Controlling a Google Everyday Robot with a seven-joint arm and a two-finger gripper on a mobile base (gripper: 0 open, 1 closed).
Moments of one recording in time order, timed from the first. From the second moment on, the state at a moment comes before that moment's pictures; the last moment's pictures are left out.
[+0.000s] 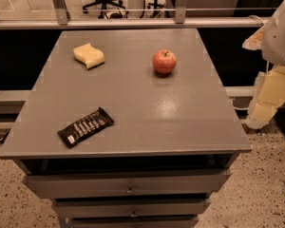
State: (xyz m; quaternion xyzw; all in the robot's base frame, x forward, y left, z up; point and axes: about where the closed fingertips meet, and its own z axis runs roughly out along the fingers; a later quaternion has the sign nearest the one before) arm 0.438 -0.217 0.976 -0.60 0.78 -0.03 0.16
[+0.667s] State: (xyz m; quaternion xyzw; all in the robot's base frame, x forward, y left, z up) arm 0.493 -0.148 0.966 -0.60 0.78 0.01 0.20
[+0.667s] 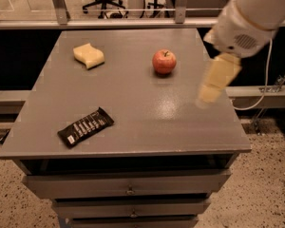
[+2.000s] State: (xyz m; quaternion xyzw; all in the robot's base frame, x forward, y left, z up) arm 0.629 -0.001 0.956 -0.55 0.77 0.08 0.32
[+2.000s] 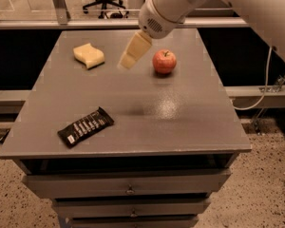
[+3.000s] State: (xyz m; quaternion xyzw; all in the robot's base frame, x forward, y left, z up) arm 0.741 0.118 0.913 -0.50 0.78 0.12 0.36
